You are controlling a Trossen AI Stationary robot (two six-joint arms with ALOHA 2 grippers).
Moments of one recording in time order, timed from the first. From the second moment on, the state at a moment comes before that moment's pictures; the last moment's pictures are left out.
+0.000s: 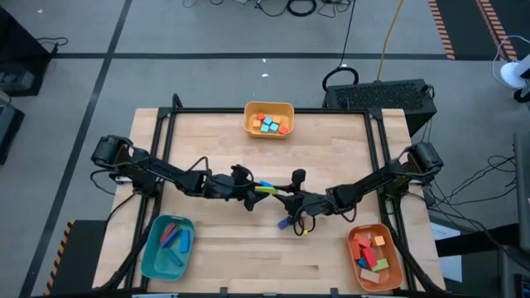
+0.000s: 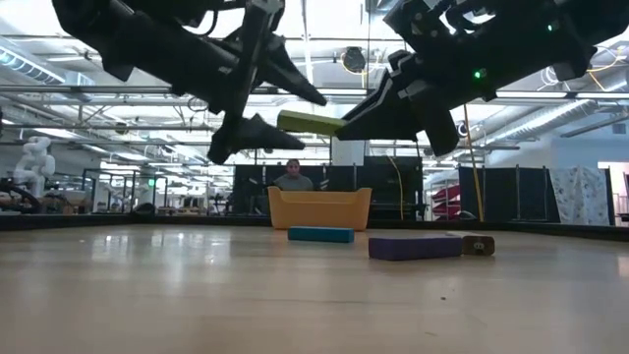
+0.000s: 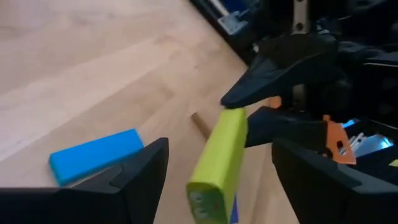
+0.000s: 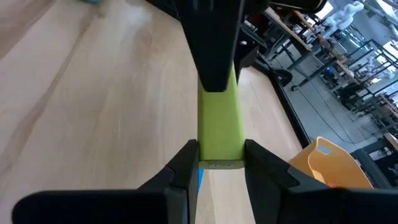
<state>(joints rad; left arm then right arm) -0.17 1.58 0.68 0.51 -0.26 -0.87 0.32 1.69 0.73 0.54 0.66 -0.34</state>
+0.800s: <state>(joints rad) -0.17 1.58 0.68 0.56 -0.17 -0.79 0.33 1.69 0.73 0.56 0.67 -0.37</state>
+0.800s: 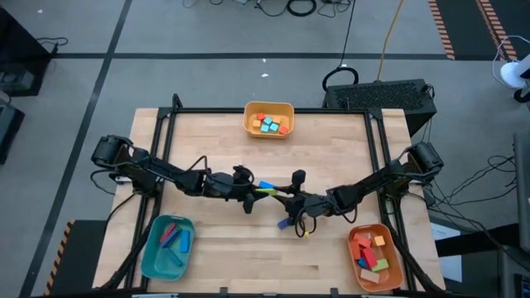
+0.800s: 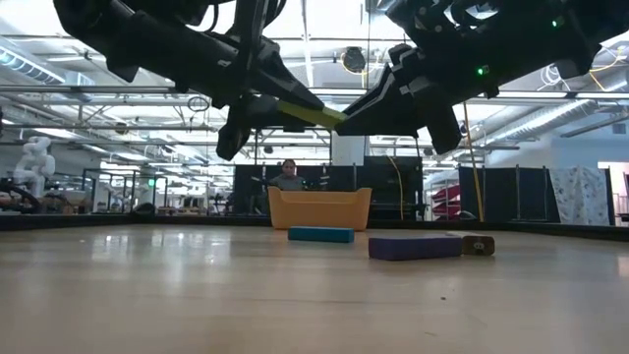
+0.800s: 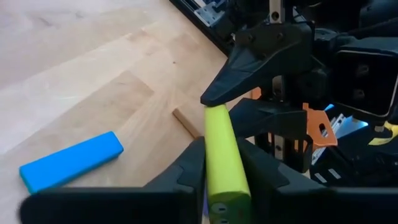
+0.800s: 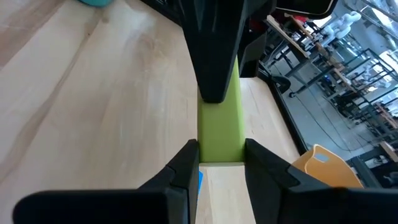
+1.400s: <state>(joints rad) -0.18 1.44 0.68 0.28 -0.15 -0.71 0.29 1.69 0.73 0.54 0.66 -0.21</state>
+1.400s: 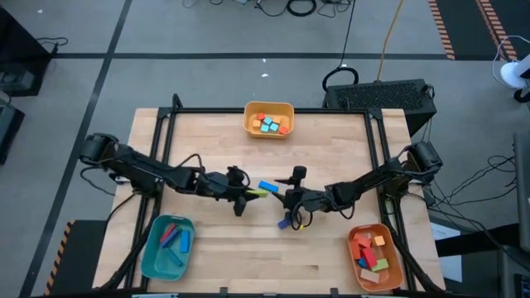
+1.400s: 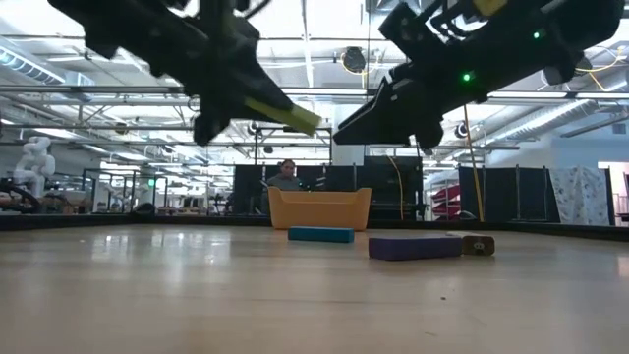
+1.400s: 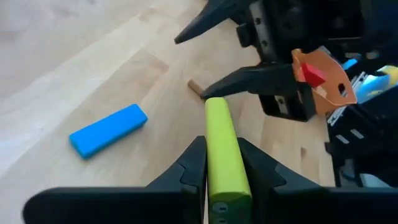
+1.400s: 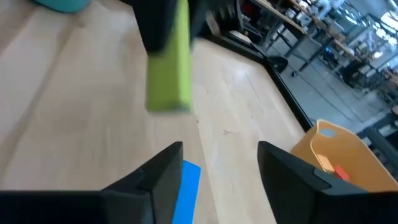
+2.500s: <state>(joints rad) -0.57 0.96 0.81 -0.86 0.25 -1.38 0.20 1.69 0.73 0.40 0.52 0.04</state>
